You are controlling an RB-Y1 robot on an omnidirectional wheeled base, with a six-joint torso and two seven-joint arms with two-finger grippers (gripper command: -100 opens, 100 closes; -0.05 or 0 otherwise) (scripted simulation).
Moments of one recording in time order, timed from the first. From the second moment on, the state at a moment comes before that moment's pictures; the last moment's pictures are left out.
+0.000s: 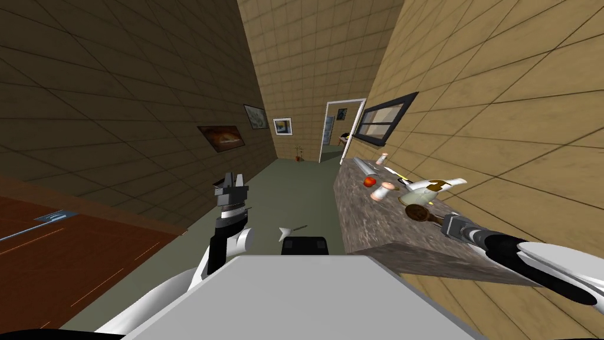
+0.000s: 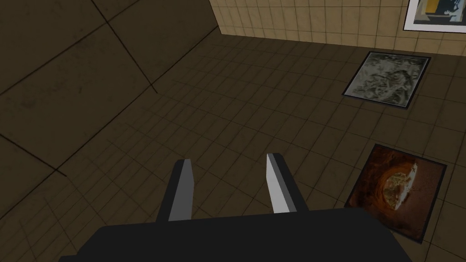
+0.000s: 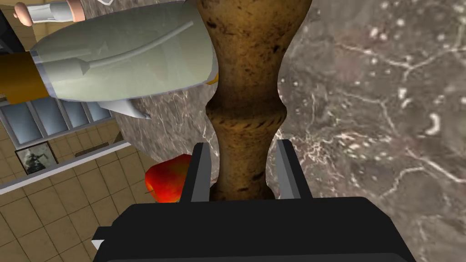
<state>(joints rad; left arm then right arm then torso) 0.50 0.00 0.08 -2.28 0.03 -0.56 0.07 0.54 -1.29 -0.09 -1.05 0.93 -0.25 0.76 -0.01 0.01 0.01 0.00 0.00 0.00</state>
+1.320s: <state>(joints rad) 0.50 0.00 0.07 -2.28 0.03 -0.56 0.07 0.54 -1.35 -0.16 -1.02 0.79 -0.36 0.62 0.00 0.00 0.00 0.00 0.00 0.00</state>
